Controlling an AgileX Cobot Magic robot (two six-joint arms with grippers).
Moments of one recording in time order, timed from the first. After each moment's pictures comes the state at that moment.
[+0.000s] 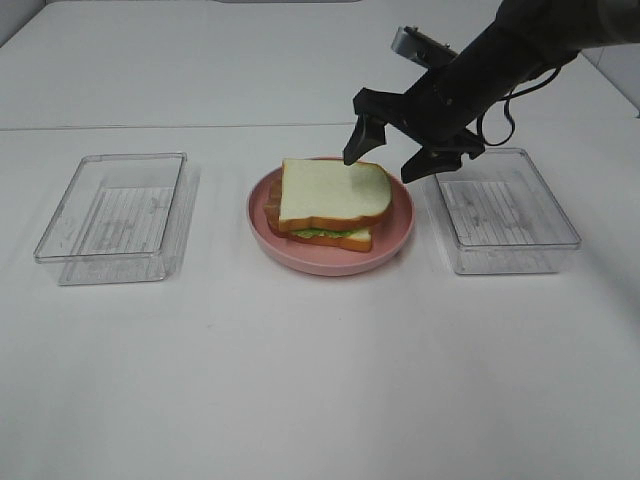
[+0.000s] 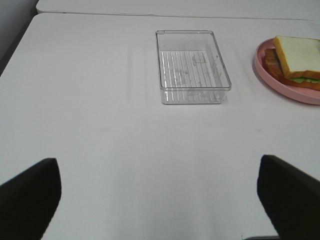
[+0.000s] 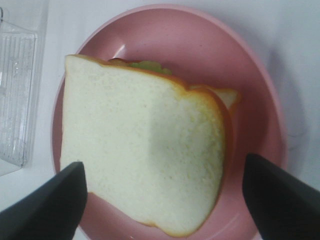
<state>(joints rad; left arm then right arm) 0.09 0.00 -0.52 -0.08 1.08 0.02 0.25 2.17 -1.60 0.60 0.73 -0.28</state>
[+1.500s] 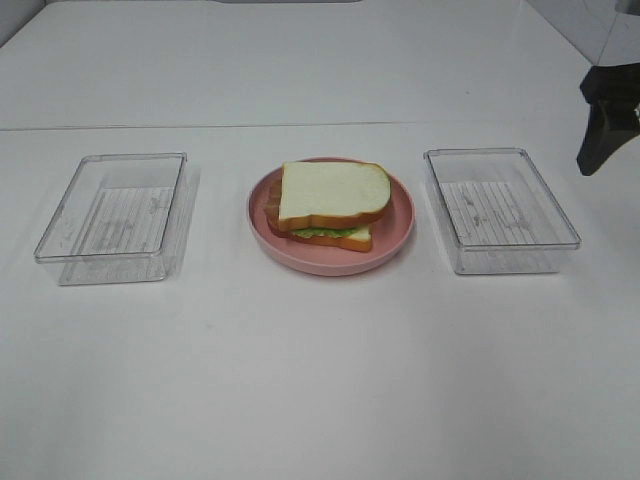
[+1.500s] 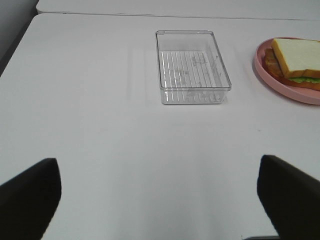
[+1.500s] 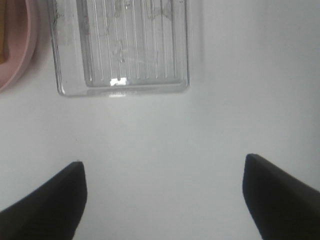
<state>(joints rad) 0.09 0.00 -0.52 -0.08 1.08 0.02 -0.01 1.61 -1.26 0.06 1.05 -0.04</state>
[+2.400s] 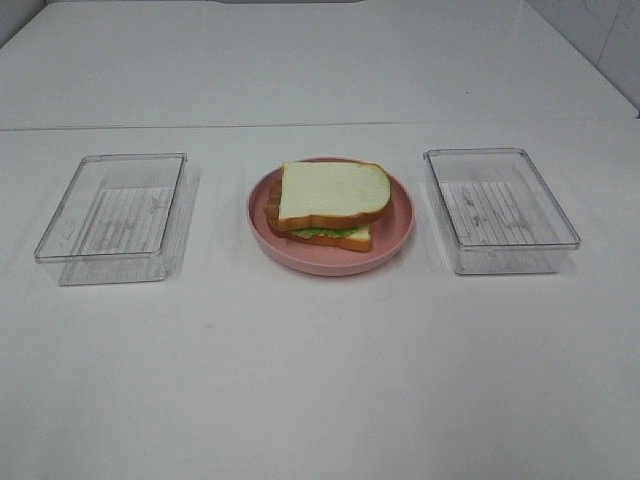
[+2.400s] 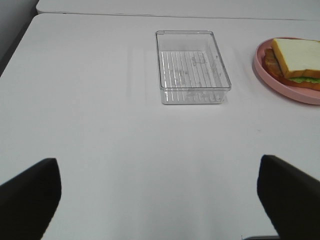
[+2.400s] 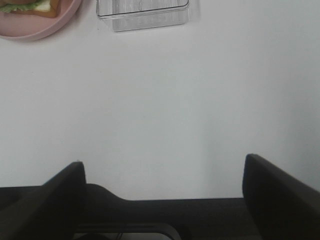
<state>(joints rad) 0.09 0.00 -0.52 -0.08 1.08 0.02 -0.01 0.61 -0.70 0.07 1.12 0.01</state>
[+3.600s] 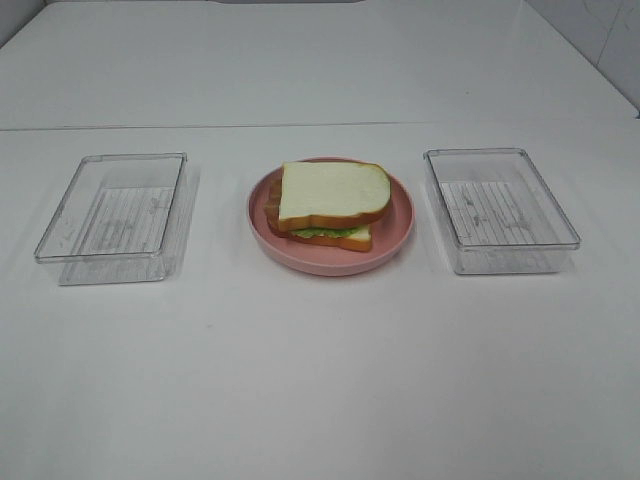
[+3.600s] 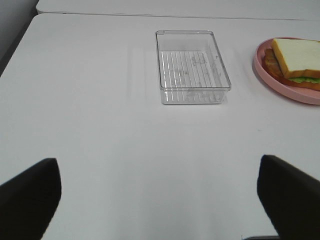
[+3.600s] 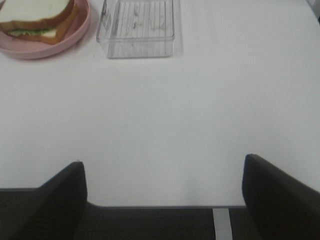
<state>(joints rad) 0.09 0.00 -0.52 -0.08 1.08 0.02 -0.01 0.00 -0.50 0.02 1.20 -0.04</state>
